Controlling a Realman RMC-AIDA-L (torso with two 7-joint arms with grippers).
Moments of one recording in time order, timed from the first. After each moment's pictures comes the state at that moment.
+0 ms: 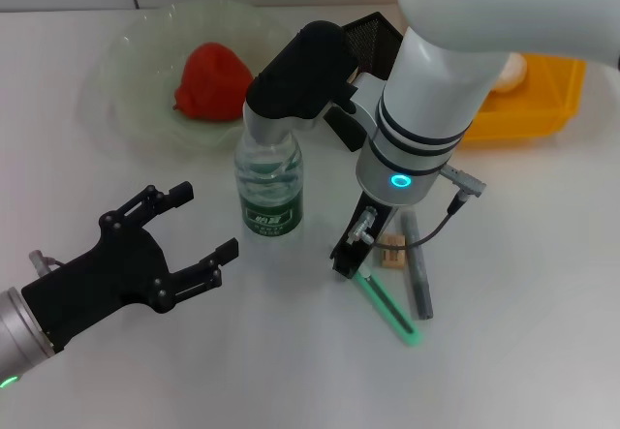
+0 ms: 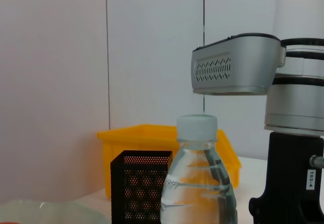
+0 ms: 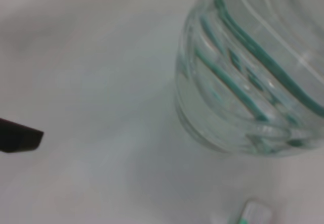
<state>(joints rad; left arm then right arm) -0.20 -2.07 1.17 0.38 1.24 1.48 -0.64 1.10 2.09 -2.01 -0.82 -2.31 -1.29 2.95</state>
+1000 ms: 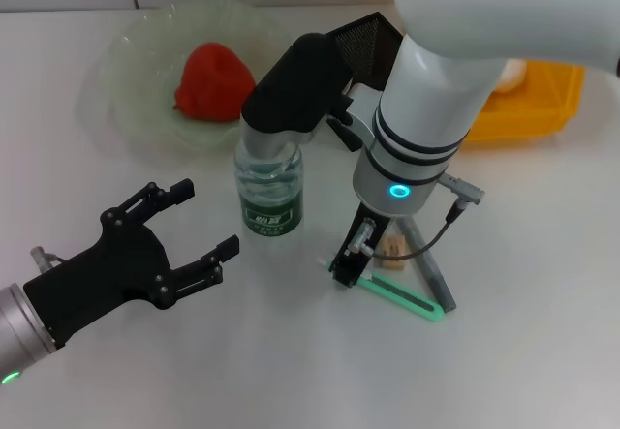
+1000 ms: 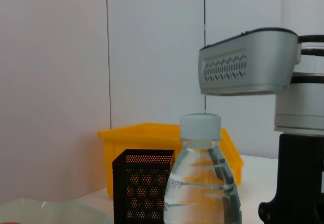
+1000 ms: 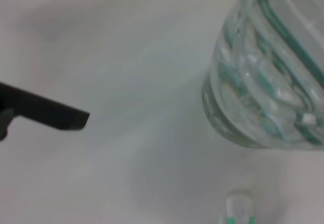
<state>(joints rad) -0.21 -2.07 1.17 0.38 1.24 1.47 -0.64 1.10 2.09 -2.04 -0.82 -2.28 -1.29 2.91</state>
